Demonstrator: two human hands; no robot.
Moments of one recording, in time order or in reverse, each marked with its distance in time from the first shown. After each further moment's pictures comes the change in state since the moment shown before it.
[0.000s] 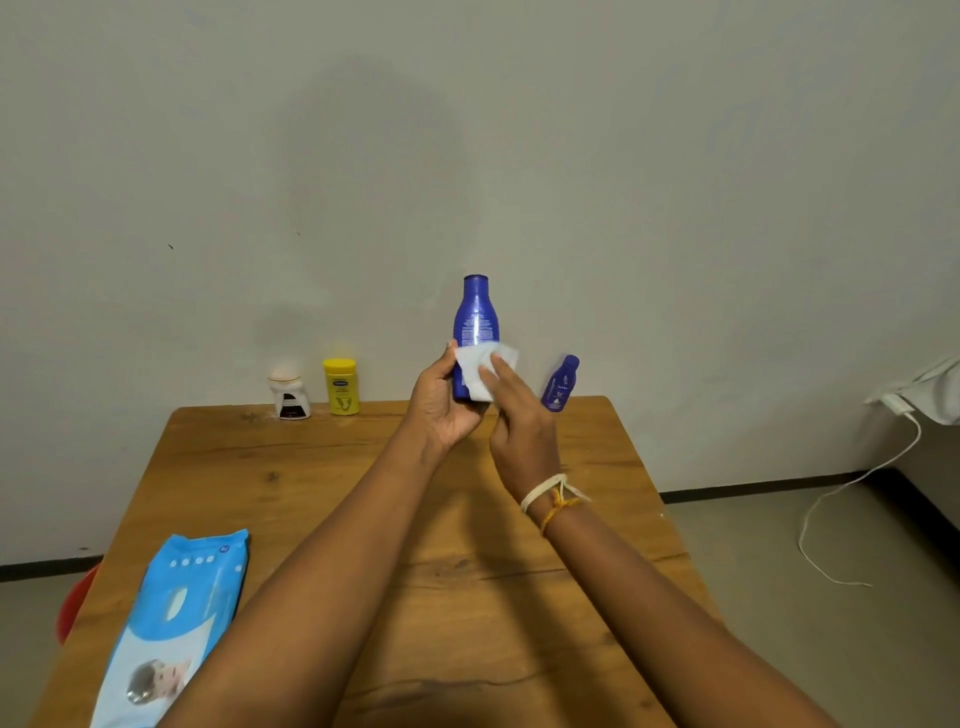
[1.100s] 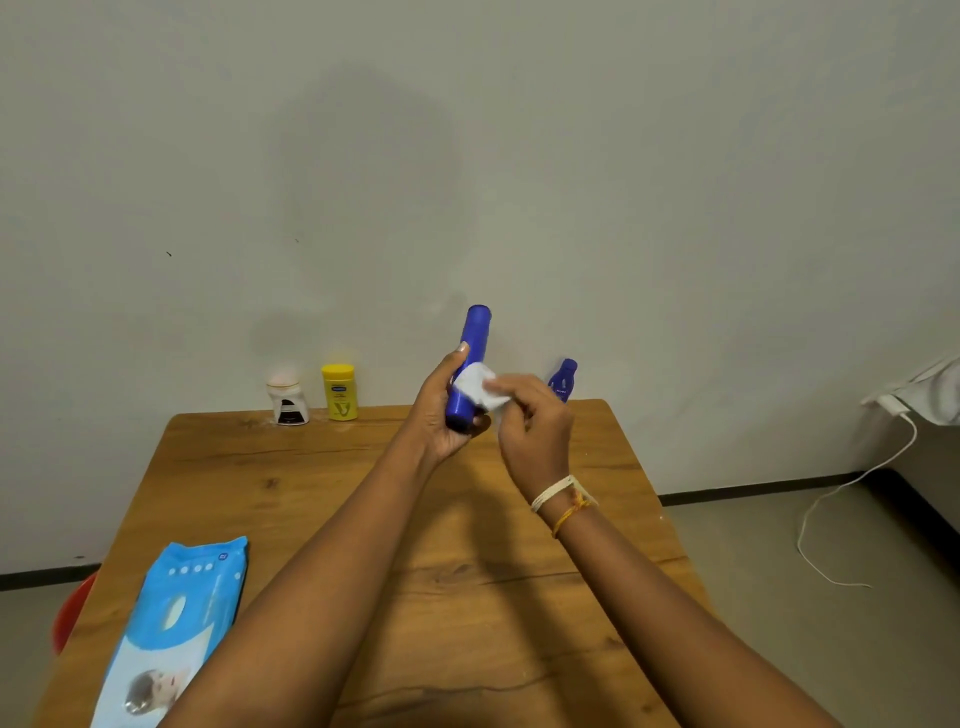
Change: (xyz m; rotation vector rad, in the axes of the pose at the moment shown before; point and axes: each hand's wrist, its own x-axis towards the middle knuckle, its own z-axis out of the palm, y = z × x) left_hand -0.002 0.002 -0.006 0.287 0.027 -0.040; right_hand 0.009 -0.020 -0.019 0.243 0.191 0.105
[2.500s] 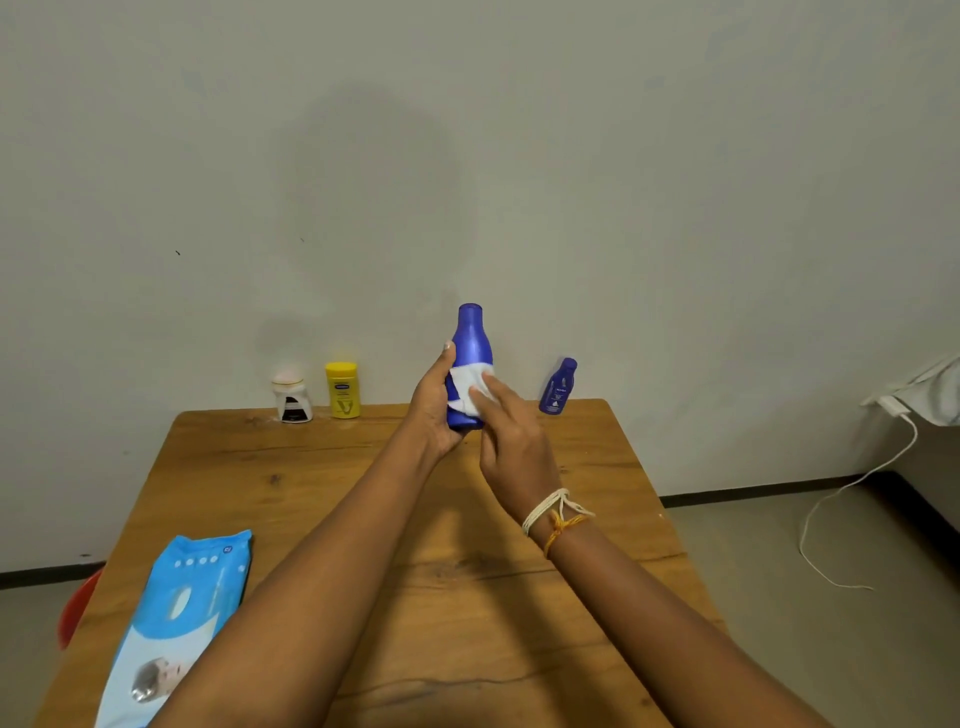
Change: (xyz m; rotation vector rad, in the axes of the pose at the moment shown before) left_hand -0.006 0.001 0.001 0.014 0.097 0.025; right_hand -0.027 0.011 0.005 -0.398 -0.276 -0.181
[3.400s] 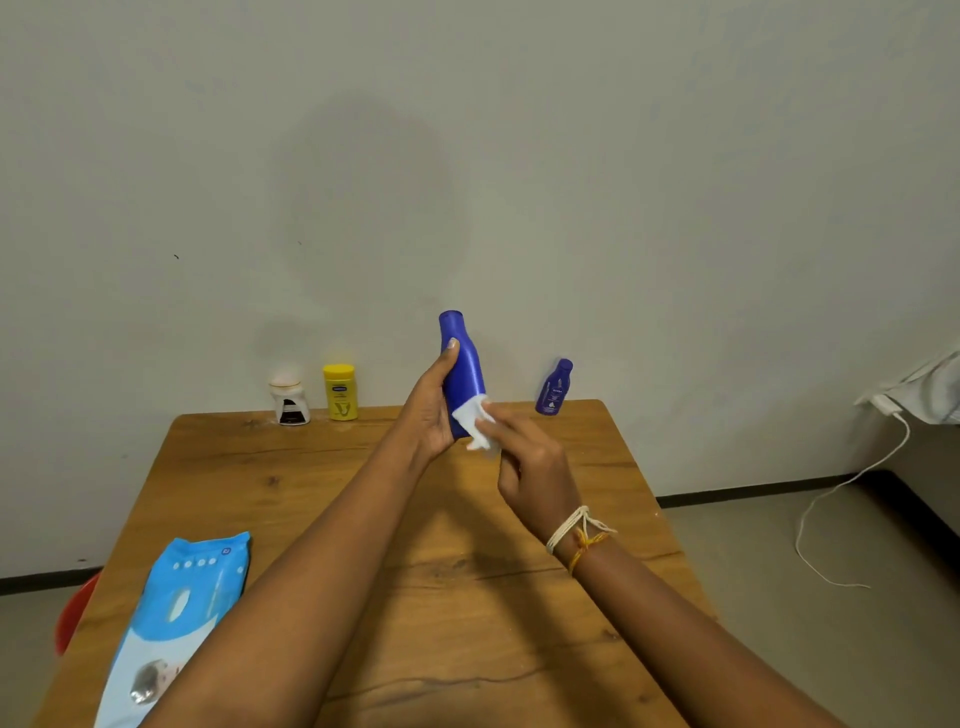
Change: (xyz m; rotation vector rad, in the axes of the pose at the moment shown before) left_hand -0.008 0.003 0.001 -0.007 -0.034 0.014; right_hand -0.021 0.007 -0.028 0.093 -0.039 -0.092
